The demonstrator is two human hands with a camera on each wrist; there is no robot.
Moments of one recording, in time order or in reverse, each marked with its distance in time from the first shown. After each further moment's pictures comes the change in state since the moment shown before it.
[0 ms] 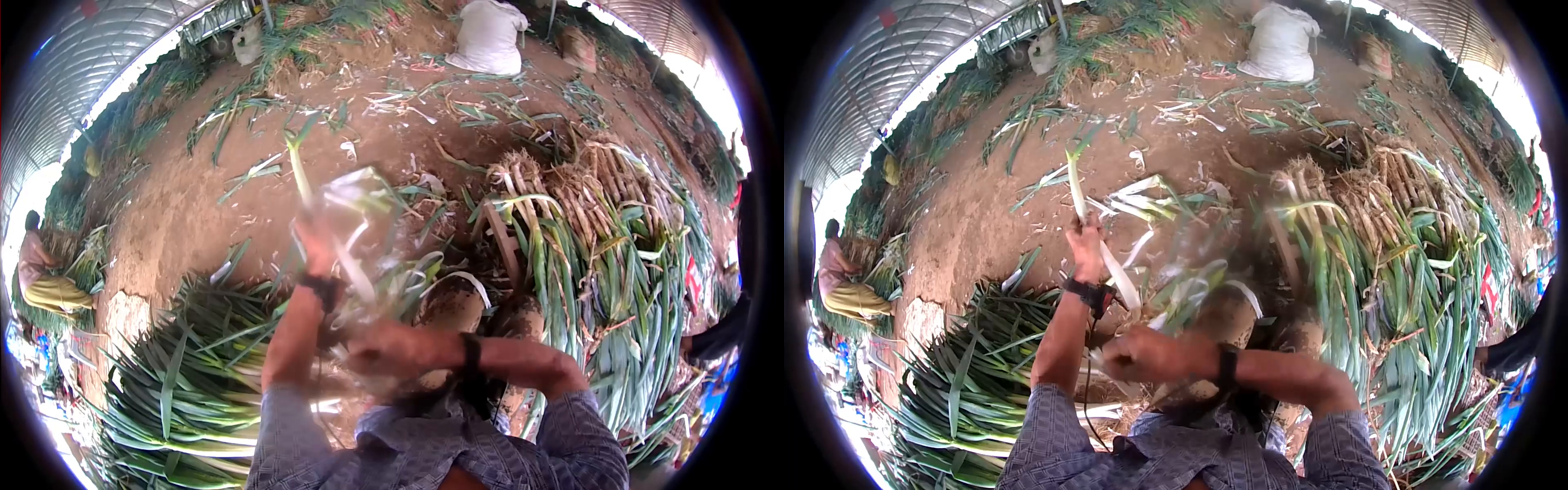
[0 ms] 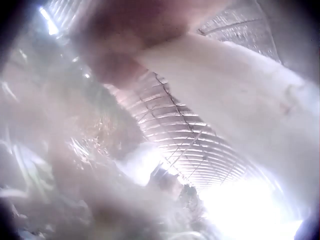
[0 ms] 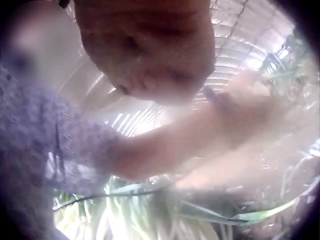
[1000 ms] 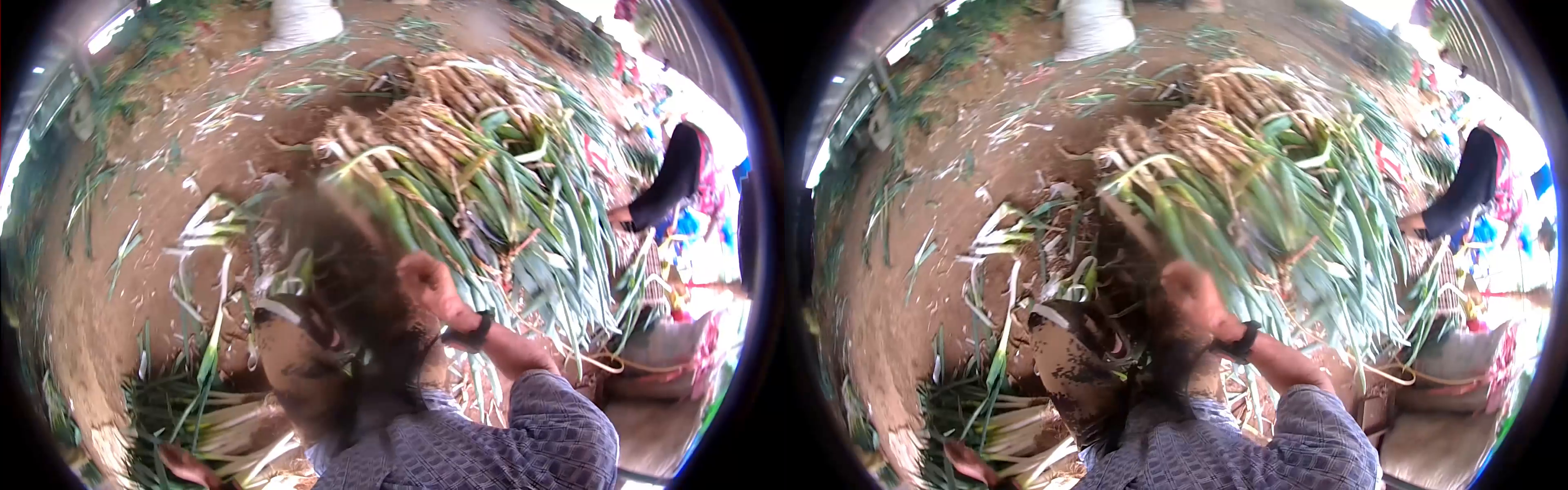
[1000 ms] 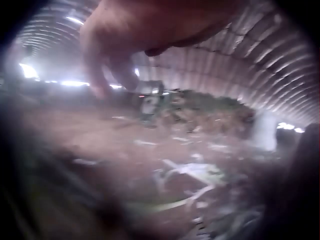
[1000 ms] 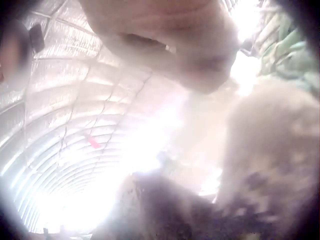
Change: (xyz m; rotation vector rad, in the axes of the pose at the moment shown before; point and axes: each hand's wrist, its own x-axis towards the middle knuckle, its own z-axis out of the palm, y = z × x) left_hand -0.142 -0.025 -0.451 0.703 0.081 0.609; right_hand -0.275 0.025 -0.058 0.044 1.203 0.675
